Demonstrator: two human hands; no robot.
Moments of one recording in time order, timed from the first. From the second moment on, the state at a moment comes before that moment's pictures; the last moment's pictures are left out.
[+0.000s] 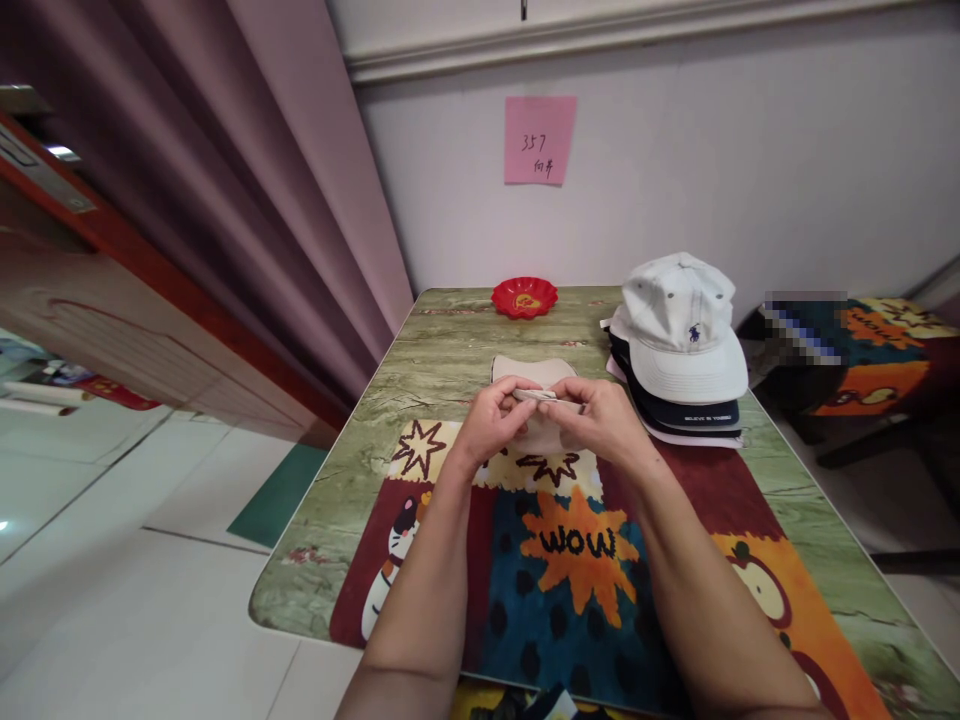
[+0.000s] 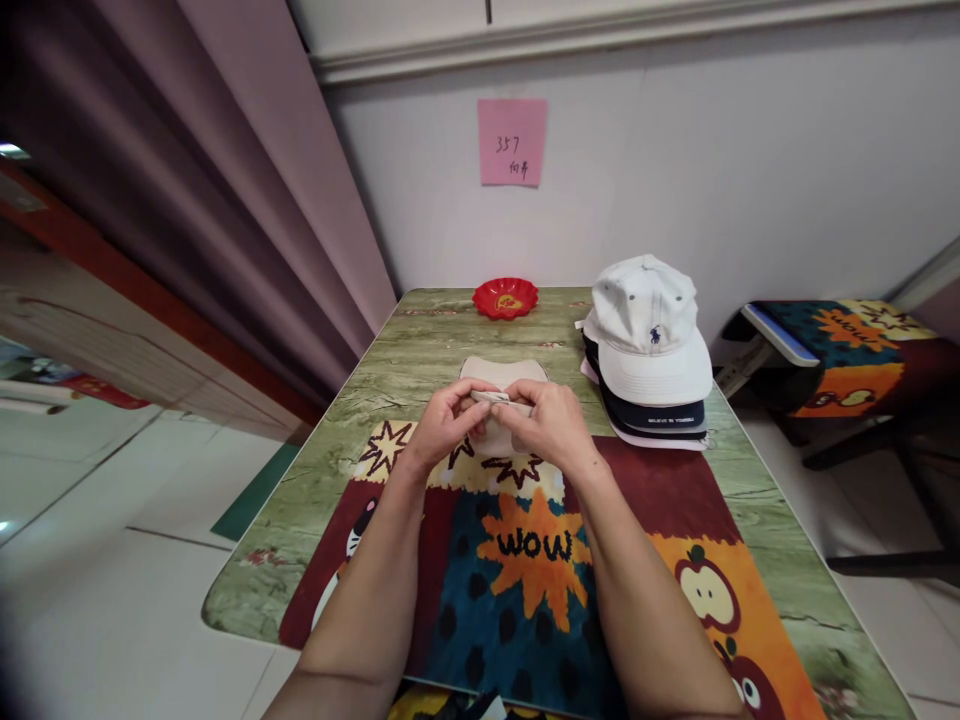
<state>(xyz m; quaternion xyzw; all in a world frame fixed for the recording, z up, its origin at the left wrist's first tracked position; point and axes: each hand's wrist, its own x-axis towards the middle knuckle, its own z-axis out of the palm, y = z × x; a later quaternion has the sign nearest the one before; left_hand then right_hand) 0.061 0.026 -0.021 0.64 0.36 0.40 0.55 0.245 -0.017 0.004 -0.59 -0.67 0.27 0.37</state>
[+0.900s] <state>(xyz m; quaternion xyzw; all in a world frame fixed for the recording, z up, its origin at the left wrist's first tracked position) 0.035 0.032 -0.012 0.68 0.38 0.36 0.52 0.277 -0.013 -0.001 -0.50 -0.65 0.40 0.41</state>
